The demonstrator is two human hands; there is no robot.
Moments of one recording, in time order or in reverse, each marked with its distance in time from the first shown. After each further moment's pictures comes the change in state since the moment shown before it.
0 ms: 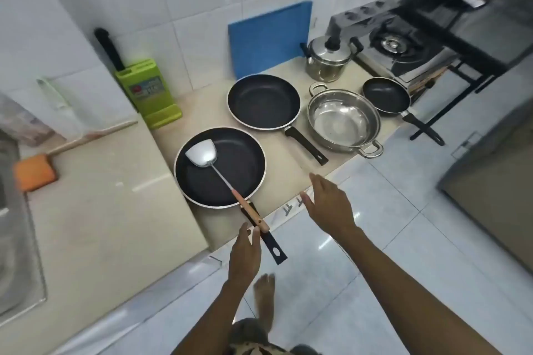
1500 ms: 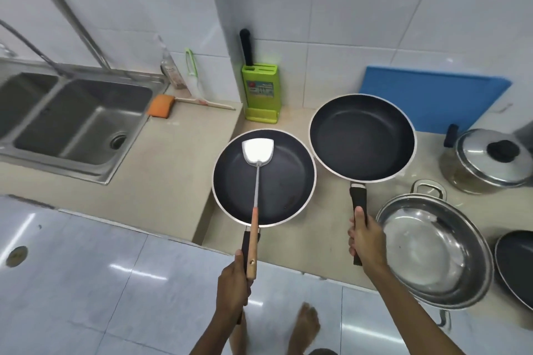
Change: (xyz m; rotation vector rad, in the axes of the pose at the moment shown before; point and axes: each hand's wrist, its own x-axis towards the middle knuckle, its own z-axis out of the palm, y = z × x) left_hand 0.028 0.116 0.083 -0.512 0.724 -0.598; right_hand 0.245 0.071 -0.008 1.016 -0.477 0.165
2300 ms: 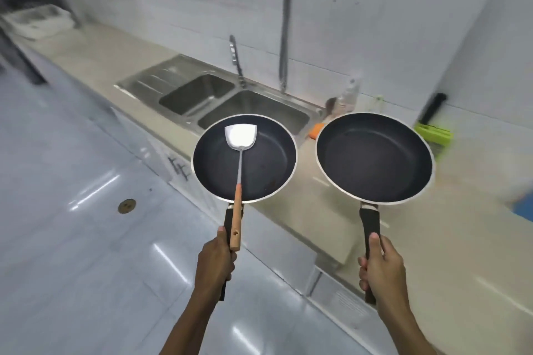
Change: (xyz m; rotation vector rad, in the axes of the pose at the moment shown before) left_hand 0.041 -0.087 -0.383 -0.368 0.375 -0.054; right_hand -0.247 -0.067 0.288 -0.185 -0.355 -0.319
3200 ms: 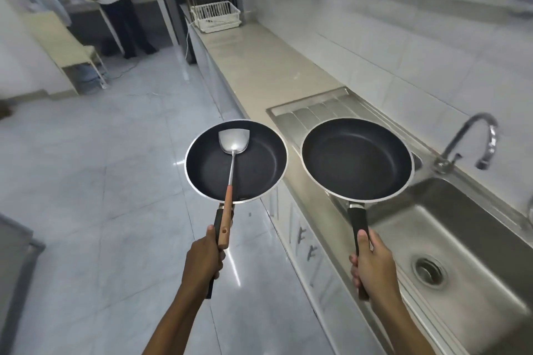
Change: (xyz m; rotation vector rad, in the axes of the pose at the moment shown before) left_hand 0.444 0.054 -0.382 -0.208 0.424 -0.243; right_hand 0.149 -0.246 0.625 -0.129 -0.525 -0.176
